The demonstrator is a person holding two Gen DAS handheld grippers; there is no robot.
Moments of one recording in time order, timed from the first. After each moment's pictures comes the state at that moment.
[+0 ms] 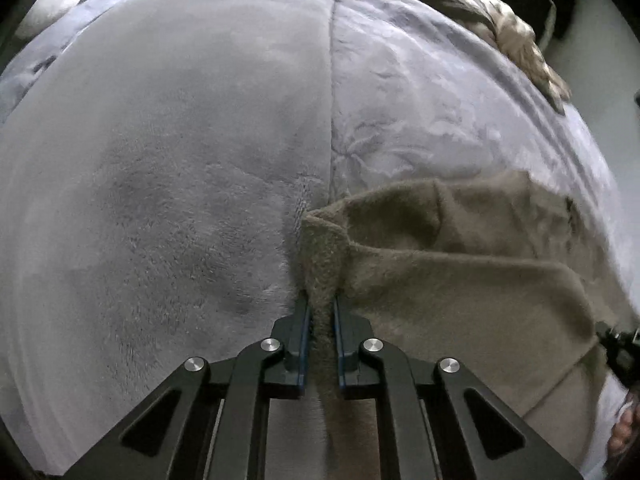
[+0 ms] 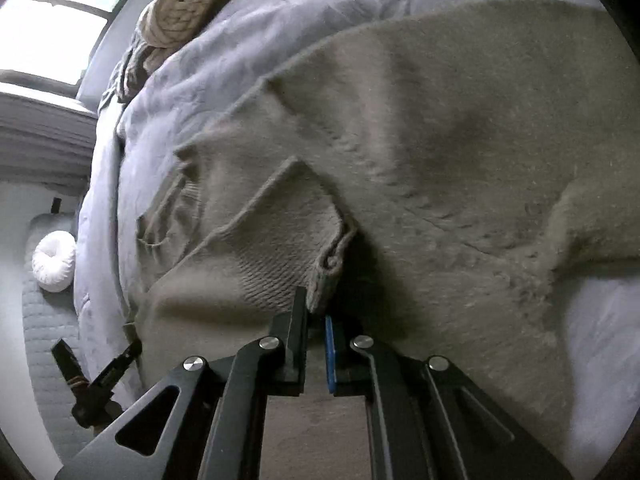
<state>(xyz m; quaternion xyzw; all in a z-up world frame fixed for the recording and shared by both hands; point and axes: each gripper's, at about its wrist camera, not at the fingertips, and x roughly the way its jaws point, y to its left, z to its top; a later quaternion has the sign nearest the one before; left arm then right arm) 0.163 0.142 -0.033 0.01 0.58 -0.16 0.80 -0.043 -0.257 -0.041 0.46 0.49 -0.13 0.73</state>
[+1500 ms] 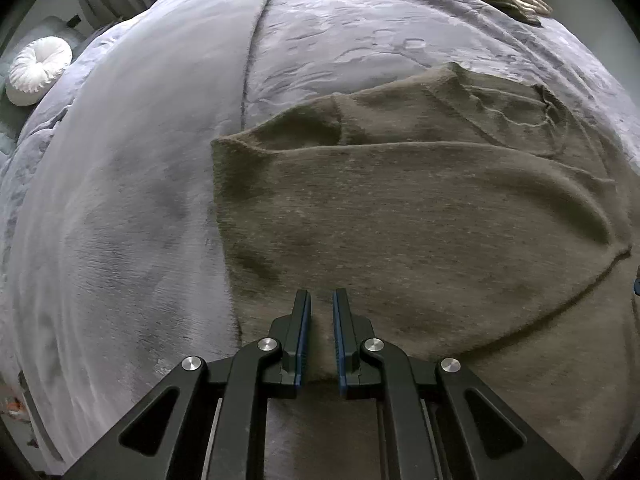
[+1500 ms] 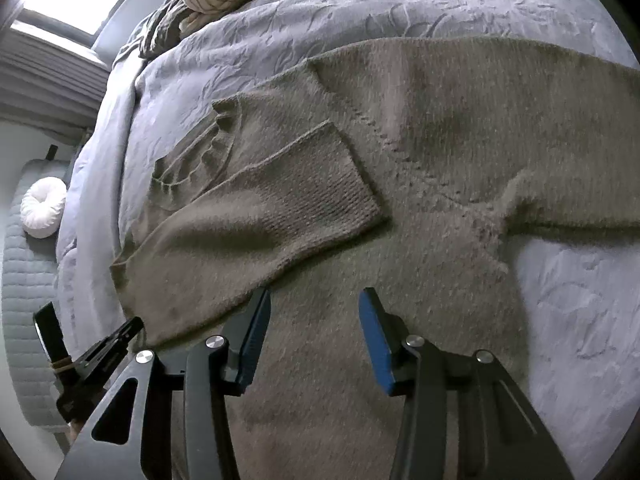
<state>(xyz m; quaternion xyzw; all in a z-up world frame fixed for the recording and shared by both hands) 0.089 0.060 -0.014 0.14 0.58 -0.12 0.79 -0.072 -0.238 0.001 0.37 0.53 -0.11 0.75</state>
